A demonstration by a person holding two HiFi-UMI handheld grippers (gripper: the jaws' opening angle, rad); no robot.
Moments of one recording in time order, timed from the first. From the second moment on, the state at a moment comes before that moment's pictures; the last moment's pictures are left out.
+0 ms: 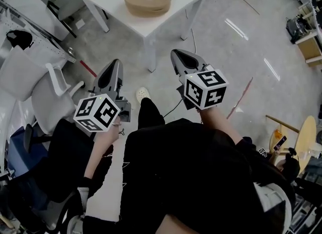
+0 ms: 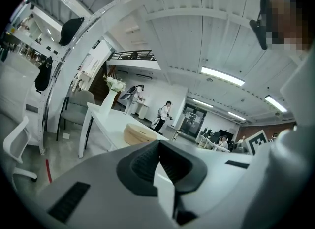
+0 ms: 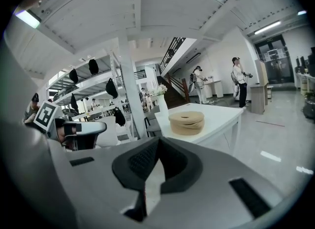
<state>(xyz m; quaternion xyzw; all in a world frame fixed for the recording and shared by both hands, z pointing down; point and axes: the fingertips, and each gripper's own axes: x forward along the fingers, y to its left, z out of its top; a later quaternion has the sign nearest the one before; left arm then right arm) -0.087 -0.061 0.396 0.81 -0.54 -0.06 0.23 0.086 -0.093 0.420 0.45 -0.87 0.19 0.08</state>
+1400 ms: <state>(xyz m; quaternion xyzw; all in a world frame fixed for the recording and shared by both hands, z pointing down) -0.191 -0.296 0.365 0.82 -0.53 -0.07 0.22 0.011 -0.341 0.376 0.46 -0.86 0.22 0.01</state>
